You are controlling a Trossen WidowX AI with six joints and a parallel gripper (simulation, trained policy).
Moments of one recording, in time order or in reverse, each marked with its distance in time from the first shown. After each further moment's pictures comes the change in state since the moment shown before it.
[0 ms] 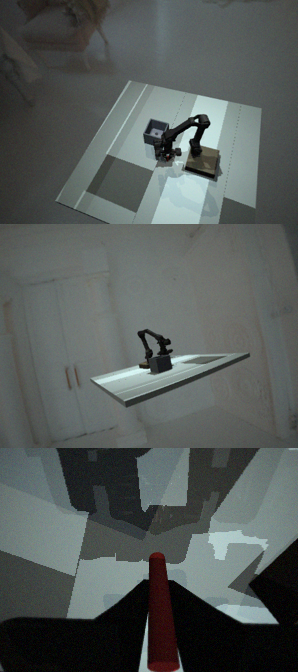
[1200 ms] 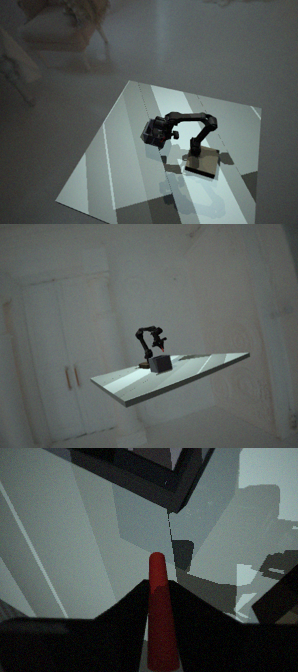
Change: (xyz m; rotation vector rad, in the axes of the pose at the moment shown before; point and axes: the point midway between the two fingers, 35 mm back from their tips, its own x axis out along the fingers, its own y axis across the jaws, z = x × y) arm -0.137 0.029 0.057 -0.033 -0.134 0.252
